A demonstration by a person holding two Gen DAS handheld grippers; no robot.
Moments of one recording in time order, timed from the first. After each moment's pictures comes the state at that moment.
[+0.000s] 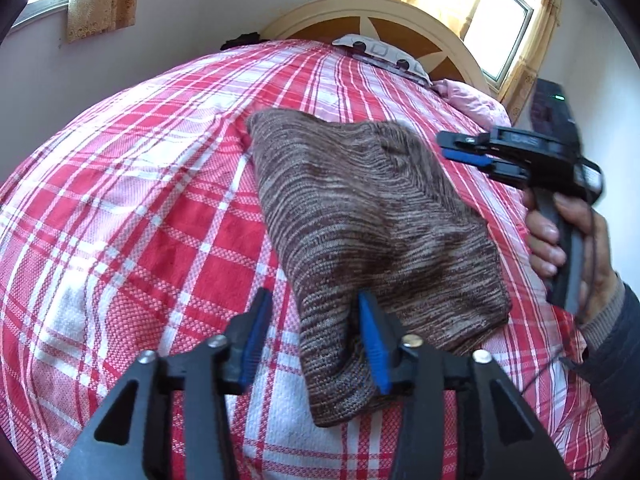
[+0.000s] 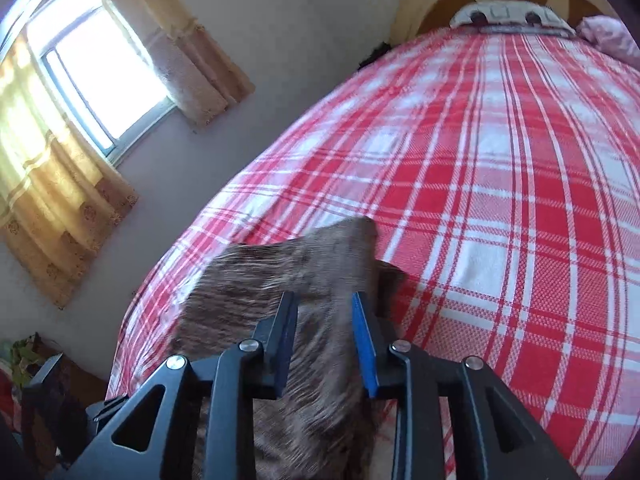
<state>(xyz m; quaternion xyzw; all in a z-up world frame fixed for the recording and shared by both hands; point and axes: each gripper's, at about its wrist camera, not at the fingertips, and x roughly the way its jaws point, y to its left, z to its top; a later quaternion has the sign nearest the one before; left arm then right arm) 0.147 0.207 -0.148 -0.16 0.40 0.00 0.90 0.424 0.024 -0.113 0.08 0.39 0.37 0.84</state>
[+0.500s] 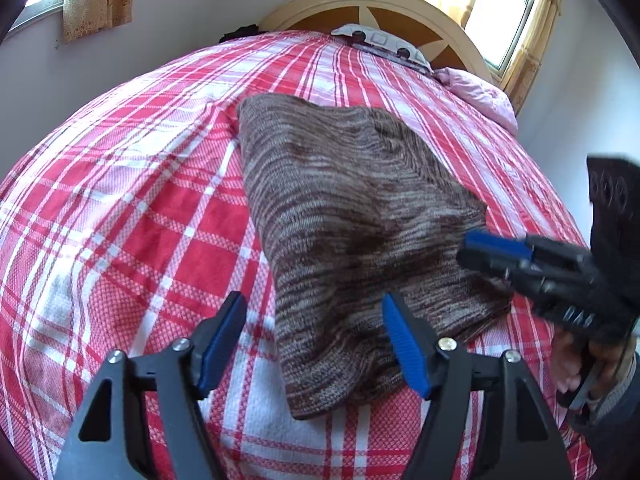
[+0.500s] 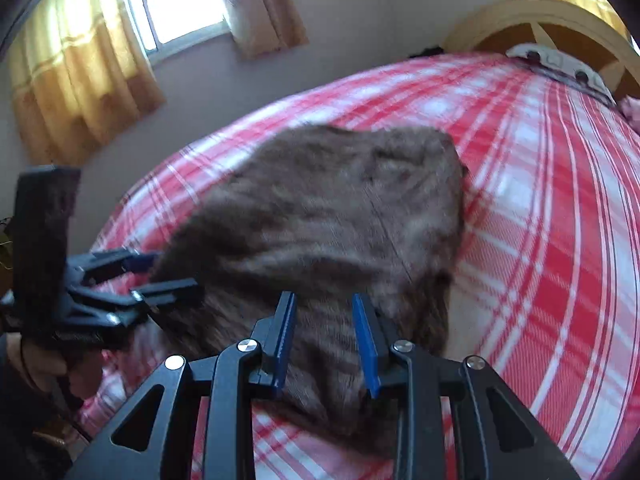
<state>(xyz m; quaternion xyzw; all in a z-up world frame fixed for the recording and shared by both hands) 0.148 0.191 -0.156 -0.15 0.42 0.01 0.90 0.293 0.039 -0.155 -0.08 0.39 0.38 0.83</state>
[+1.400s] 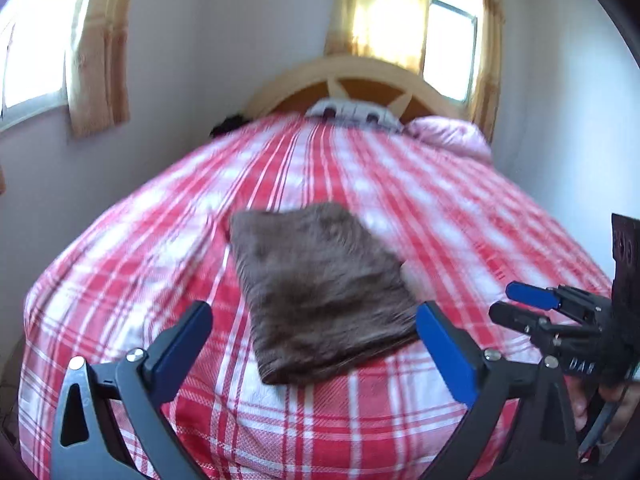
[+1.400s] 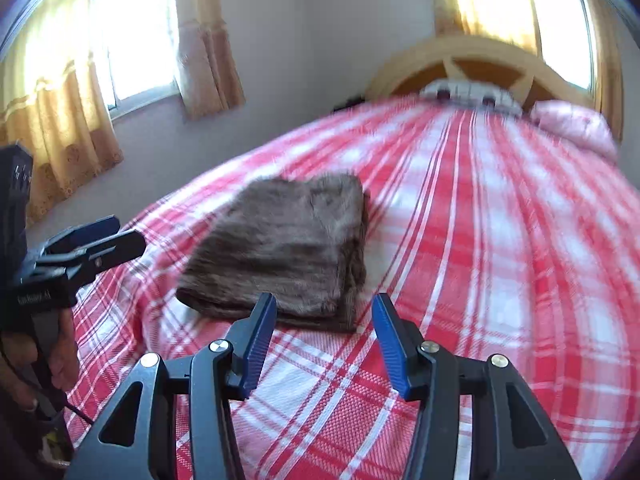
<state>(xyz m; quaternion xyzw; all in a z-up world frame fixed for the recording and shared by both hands) 0.055 0.147 -0.052 -0.06 0.27 0.01 0.96 0.162 -0.037 -0.080 -0.04 0.28 0.26 0.92</state>
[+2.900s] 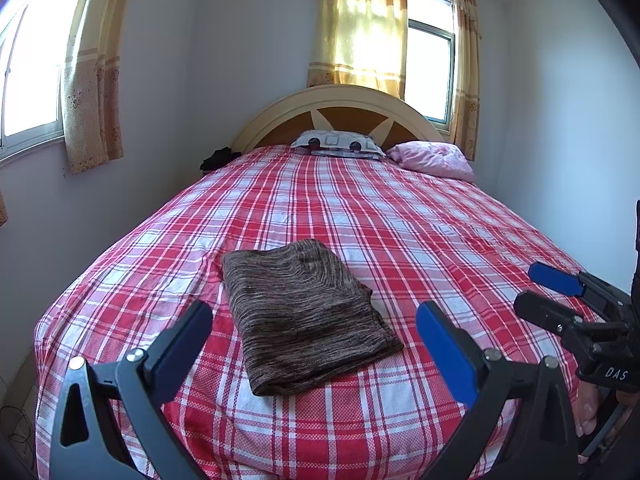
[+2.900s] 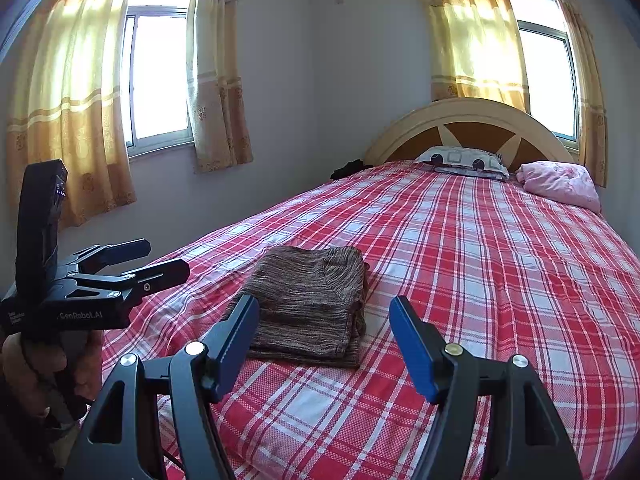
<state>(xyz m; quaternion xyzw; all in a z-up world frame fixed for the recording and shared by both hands) 0.028 0.122 -0.017 -0.05 0.23 0.00 0.97 0.102 -0.050 -0.028 -0.03 0.19 0.26 0.95</state>
